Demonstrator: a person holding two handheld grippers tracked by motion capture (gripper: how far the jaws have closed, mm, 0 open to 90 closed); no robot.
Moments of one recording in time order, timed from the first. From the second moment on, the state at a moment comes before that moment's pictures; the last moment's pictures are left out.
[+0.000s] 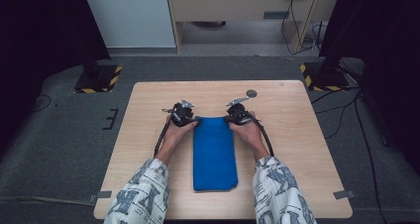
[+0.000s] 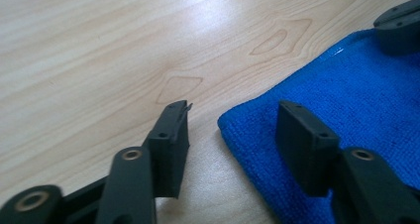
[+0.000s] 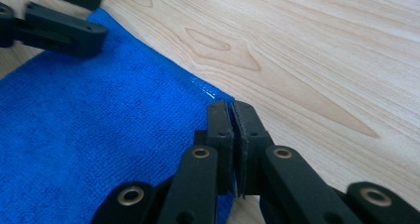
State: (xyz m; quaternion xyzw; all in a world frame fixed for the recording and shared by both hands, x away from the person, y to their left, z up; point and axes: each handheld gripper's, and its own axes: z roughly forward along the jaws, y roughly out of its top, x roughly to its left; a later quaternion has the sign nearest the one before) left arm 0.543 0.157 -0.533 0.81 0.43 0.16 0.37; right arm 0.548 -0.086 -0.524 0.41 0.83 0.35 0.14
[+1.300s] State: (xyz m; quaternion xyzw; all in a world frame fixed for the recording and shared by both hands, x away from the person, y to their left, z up) left arm 0.533 0.138 -0.472 0.80 0.39 0.19 0.42; right arm 0.540 -0.109 -0.473 0.41 0.80 0.41 0.17
